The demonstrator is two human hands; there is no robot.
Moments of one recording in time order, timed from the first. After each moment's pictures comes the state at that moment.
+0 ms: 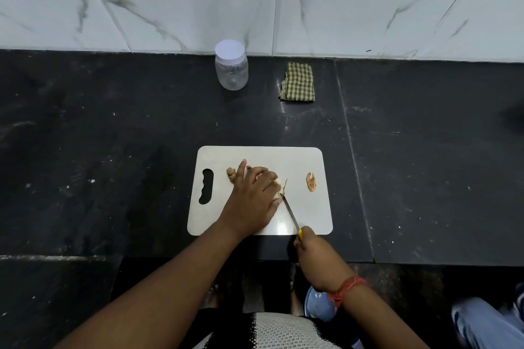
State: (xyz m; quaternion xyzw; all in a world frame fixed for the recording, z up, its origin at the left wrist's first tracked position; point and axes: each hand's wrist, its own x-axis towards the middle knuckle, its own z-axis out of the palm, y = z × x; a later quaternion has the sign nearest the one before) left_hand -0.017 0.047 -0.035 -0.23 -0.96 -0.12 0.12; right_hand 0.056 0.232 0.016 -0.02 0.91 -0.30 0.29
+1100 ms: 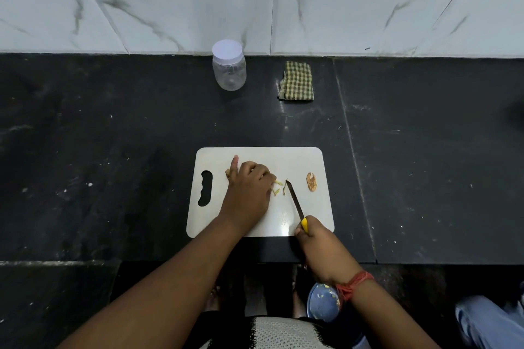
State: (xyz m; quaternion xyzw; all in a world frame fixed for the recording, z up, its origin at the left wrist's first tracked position) left_hand -0.031 0.050 -0.028 -0.13 -0.98 -0.14 0.08; right_hand 0.044 0.232 0.032 0.07 0.87 -0.41 0.29
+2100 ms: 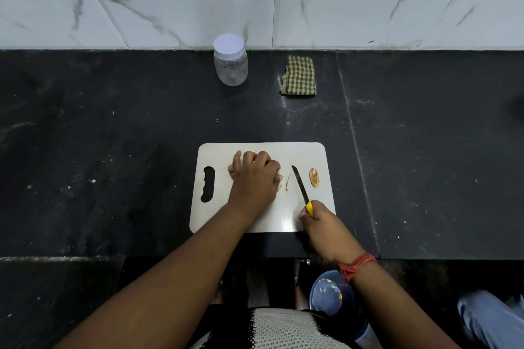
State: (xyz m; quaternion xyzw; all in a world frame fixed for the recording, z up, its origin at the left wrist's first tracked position) left_hand -0.044 0.062 -0.016 -0.09 -0.98 -0.14 0.05; right_hand 0.024 0.234 0.025 0.09 0.85 -0.44 0.27
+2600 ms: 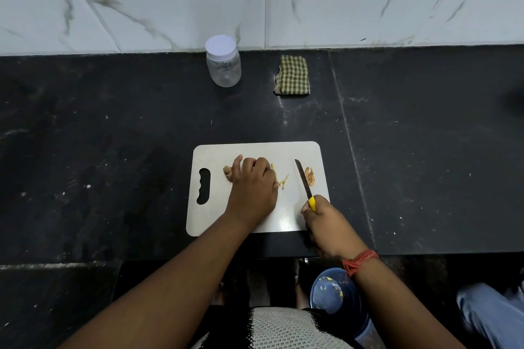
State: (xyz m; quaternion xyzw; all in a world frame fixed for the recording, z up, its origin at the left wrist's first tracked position) left_hand -0.031 0.065 -0.024 -0.13 -0.99 -0.08 0.08; right_hand 0.020 0.244 0.017 0.12 0.84 -0.48 0.25
